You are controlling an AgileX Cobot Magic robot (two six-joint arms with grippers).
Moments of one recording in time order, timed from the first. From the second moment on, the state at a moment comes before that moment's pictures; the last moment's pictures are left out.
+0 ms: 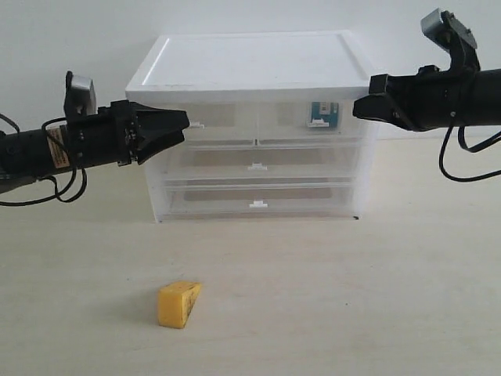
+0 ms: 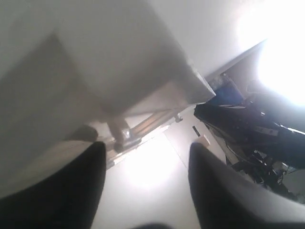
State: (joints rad) left arm -0.03 2.15 -1.26 1.23 -1.21 -1.59; right arm 0.00 1.81 -1.17 1.65 0.73 -1.45
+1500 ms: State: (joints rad) left arm -0.07 2.10 -1.16 1.18 -1.10 -1.45; right arm 0.00 1.81 -1.17 1.65 0.73 -1.51
